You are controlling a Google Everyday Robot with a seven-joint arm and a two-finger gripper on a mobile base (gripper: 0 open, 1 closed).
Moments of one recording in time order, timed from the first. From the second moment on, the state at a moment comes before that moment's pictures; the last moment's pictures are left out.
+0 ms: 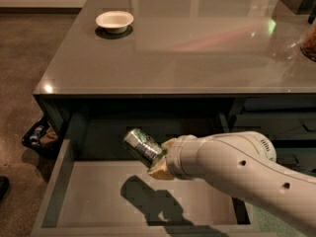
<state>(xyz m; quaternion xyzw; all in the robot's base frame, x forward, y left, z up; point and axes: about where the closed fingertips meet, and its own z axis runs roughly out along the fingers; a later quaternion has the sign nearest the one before) 0.448 -0.020 0.724 -0.50 0.79 0.06 0.35</state>
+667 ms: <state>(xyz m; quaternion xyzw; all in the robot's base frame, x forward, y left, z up) 0.450 -0.045 0.640 -0.51 0.81 0.05 0.27</state>
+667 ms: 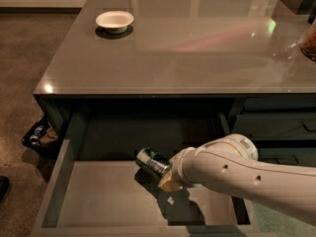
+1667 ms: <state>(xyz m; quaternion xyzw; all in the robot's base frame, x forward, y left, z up) 0.450 -0.051 0.603 -0.52 0.82 0.05 0.23</state>
